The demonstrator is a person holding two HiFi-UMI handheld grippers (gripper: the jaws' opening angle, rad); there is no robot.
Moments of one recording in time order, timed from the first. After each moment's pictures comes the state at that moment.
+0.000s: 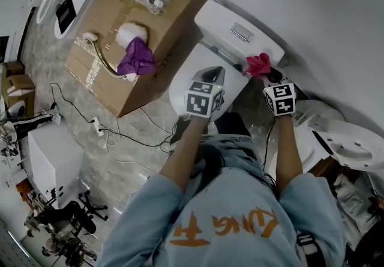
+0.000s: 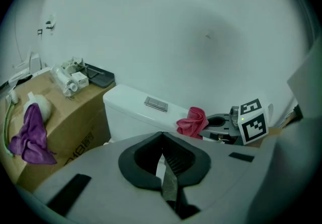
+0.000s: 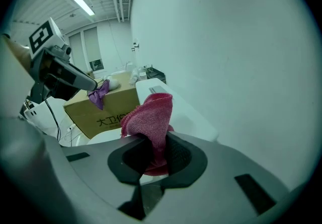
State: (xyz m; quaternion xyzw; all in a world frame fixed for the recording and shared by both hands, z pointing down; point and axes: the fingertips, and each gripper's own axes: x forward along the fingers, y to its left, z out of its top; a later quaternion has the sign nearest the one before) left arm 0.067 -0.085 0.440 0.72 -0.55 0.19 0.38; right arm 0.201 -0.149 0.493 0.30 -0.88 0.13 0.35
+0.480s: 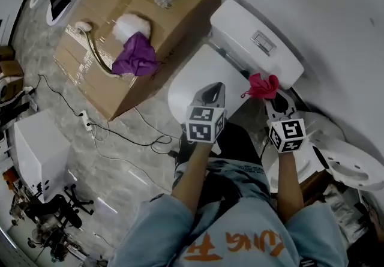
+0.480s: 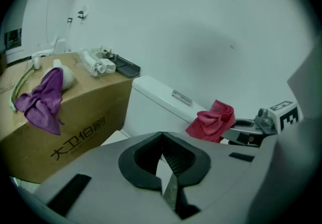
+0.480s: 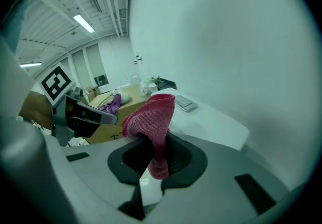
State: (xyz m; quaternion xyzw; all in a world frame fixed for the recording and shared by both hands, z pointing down) left arm 0.022 -0.058 0.499 0.66 -0.62 0.12 0.41; right arm 0.150 -0.110 0.474 0.28 -0.90 0.17 0.27
